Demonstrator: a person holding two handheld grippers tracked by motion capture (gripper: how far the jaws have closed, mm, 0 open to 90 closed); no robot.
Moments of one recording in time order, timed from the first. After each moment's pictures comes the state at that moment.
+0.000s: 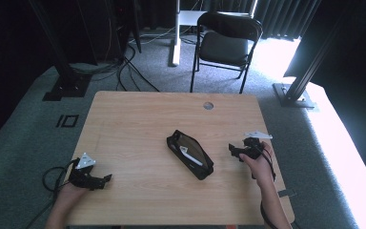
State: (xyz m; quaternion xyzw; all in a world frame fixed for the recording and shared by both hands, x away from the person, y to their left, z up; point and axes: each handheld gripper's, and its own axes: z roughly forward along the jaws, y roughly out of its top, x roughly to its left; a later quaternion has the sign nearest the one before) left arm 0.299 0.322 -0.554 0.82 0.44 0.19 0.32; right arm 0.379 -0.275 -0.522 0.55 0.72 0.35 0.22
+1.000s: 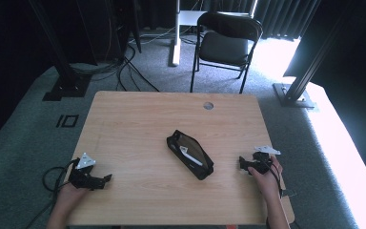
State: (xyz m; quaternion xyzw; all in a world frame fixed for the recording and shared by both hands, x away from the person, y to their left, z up) left arm 0.299 0.322 -0.554 0.82 0.44 0.19 0.32; right arm 0.349 -0.304 -0.559 0.59 0.70 0.31 0.25
